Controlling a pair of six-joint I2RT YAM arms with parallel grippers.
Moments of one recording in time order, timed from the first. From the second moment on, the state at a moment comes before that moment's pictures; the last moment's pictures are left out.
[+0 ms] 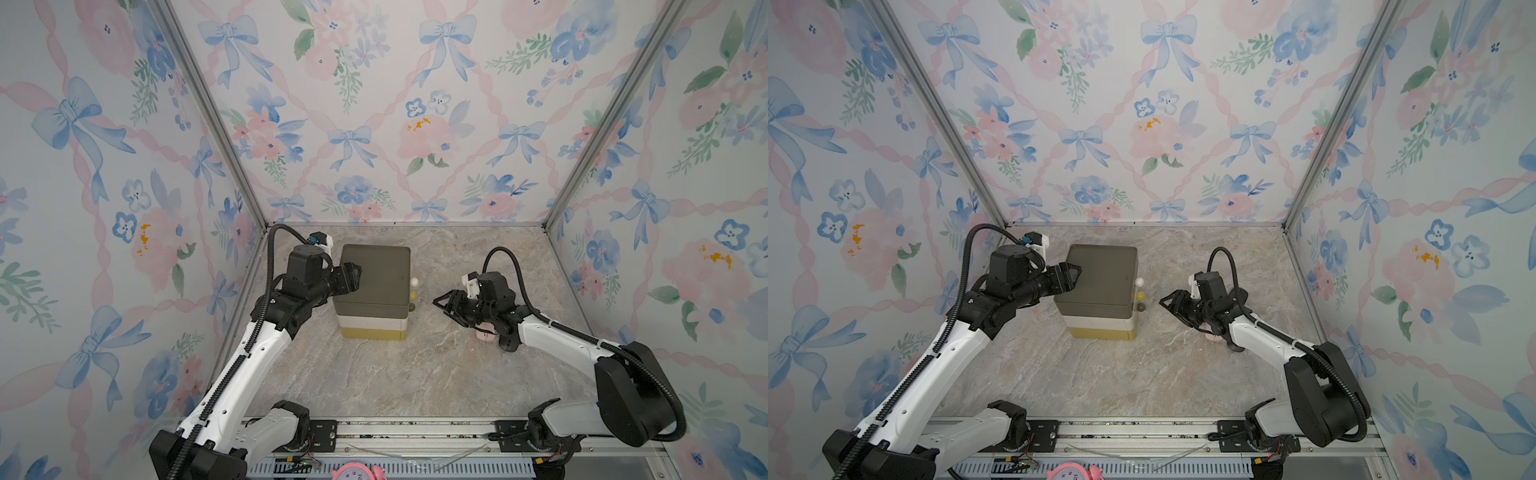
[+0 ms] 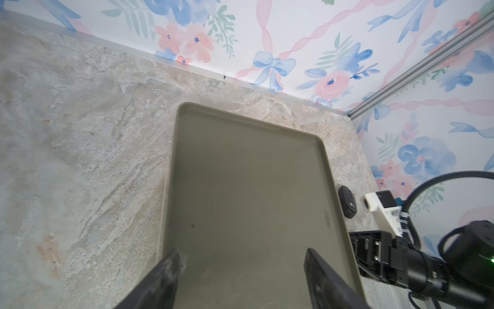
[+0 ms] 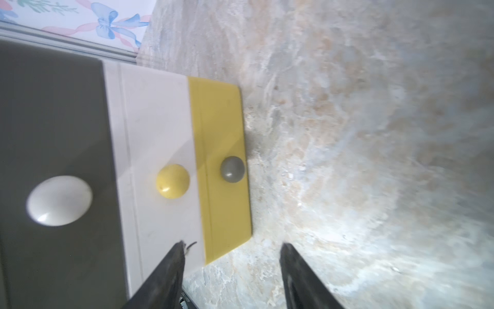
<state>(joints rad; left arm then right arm) -0.34 1.08 1.10 -0.58 0.12 -0.47 0.43 1.40 0.71 -0.03 -0.43 0.96</state>
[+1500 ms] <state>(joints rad) -0.51 1.22 1.10 -0.54 -0.03 -0.51 0.50 1.98 0.80 0.66 -0.64 1.10</state>
